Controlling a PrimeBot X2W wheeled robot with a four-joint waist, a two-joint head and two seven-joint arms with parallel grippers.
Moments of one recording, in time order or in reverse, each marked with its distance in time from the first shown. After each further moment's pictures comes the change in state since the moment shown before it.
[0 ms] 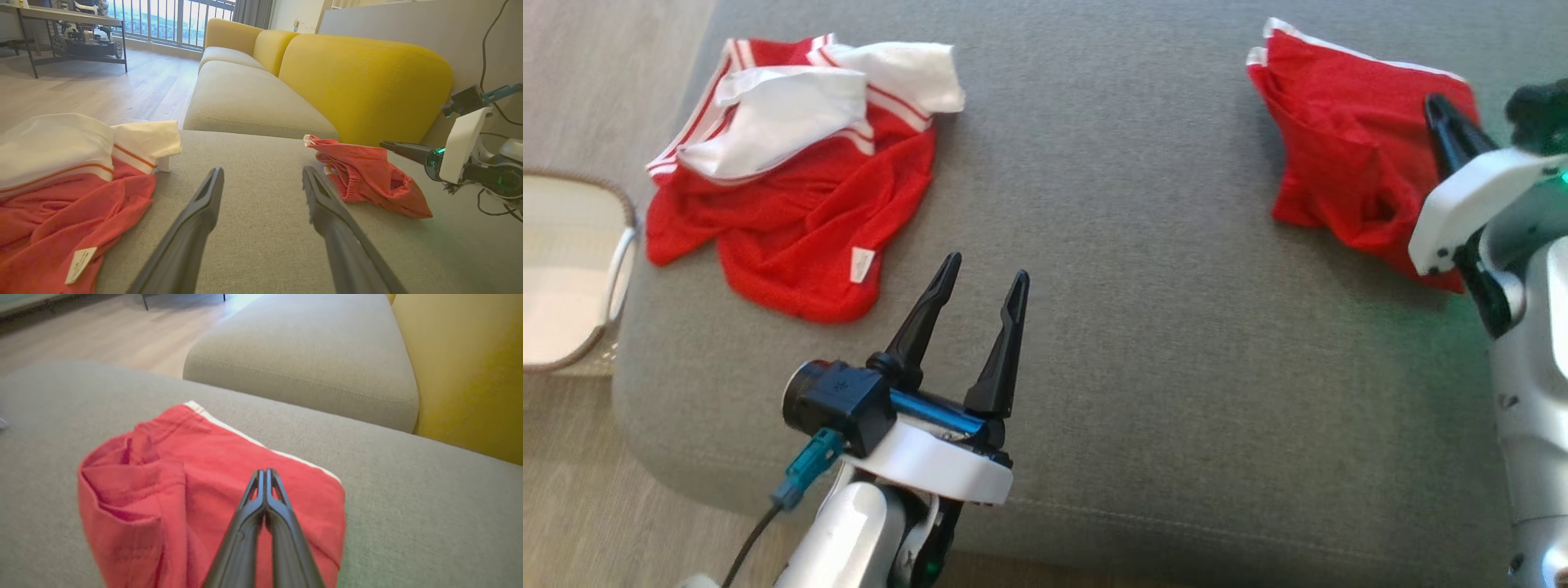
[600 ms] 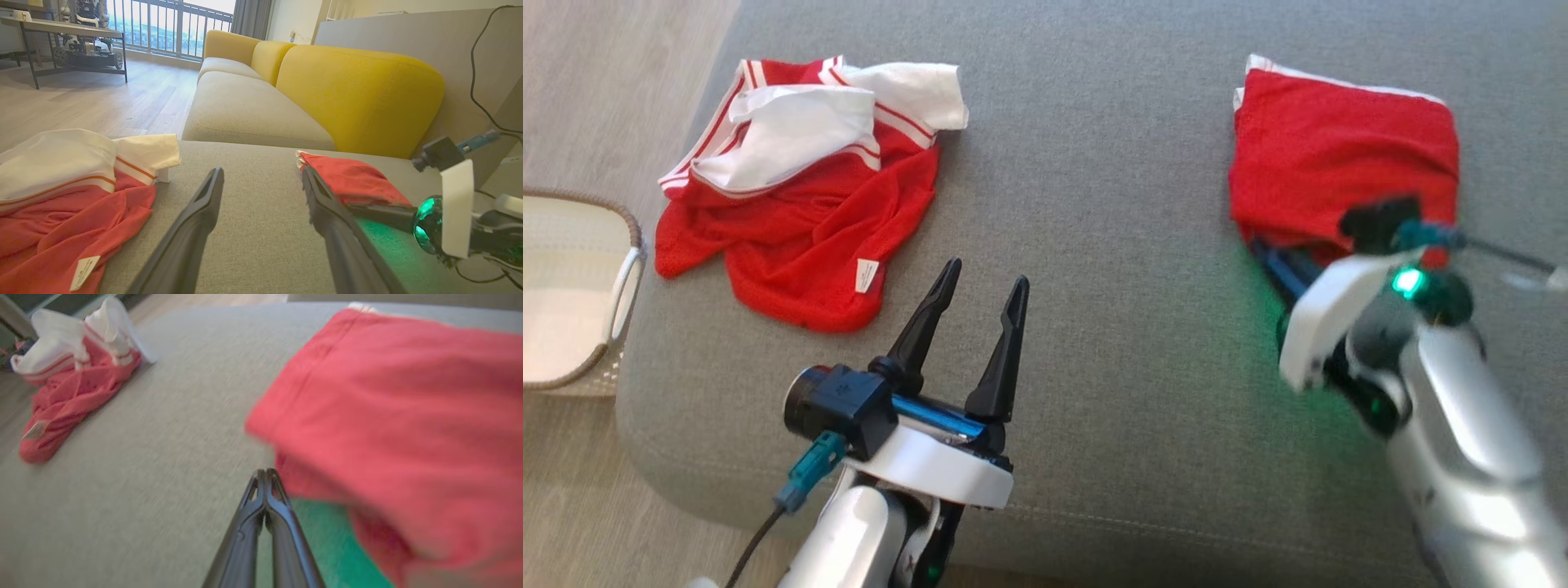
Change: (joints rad) left arm 0.005 0.000 -0.003 0.007 0.000 0.004 0.000; right arm 0.123 0.035 0.298 0.004 0.341 0.000 0.079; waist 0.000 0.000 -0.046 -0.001
